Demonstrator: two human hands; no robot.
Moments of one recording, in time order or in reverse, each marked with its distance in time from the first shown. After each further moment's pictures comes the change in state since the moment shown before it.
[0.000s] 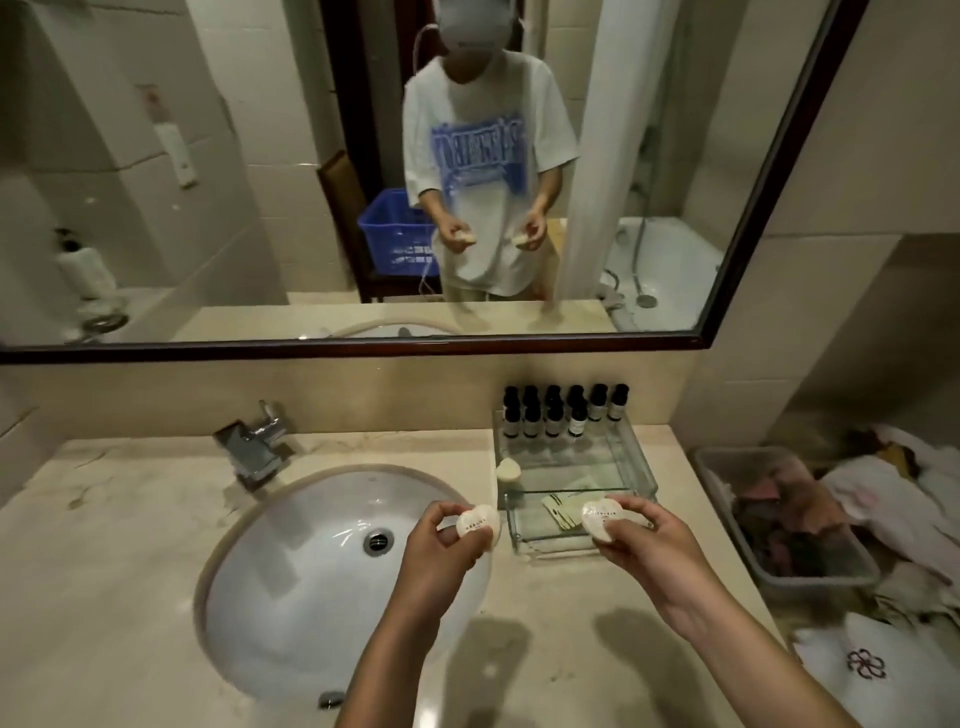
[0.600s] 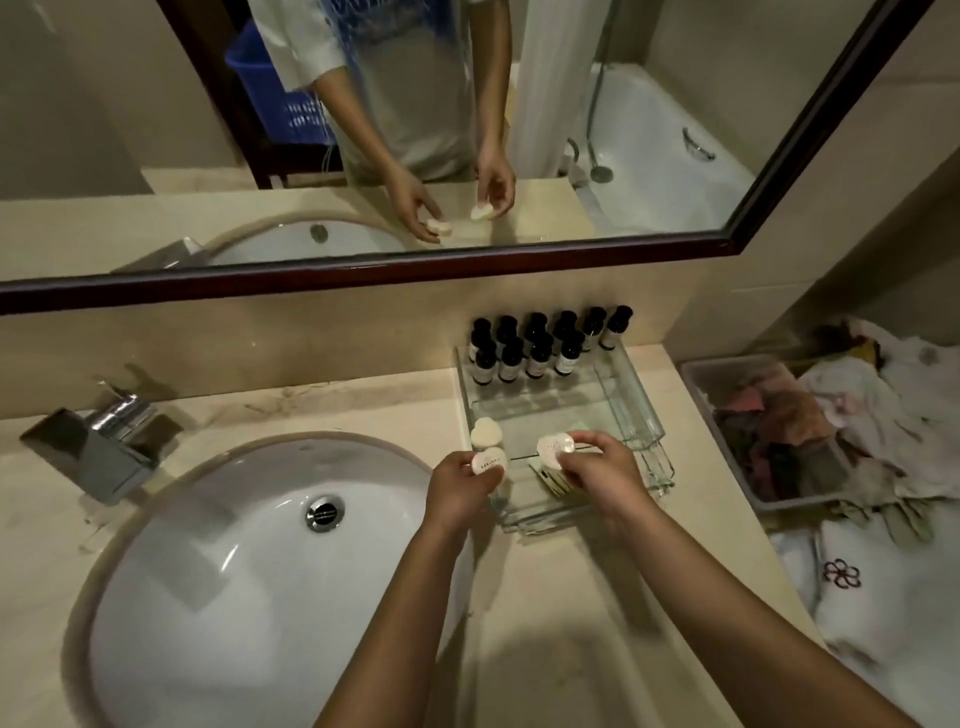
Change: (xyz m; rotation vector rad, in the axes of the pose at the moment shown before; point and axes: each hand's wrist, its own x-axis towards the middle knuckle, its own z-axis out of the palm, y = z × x) left_hand 0.203 -0.076 0.046 0.177 -0.108 -0.272; right_hand 0.165 0.044 0.049 -0.192 0.259 0.142
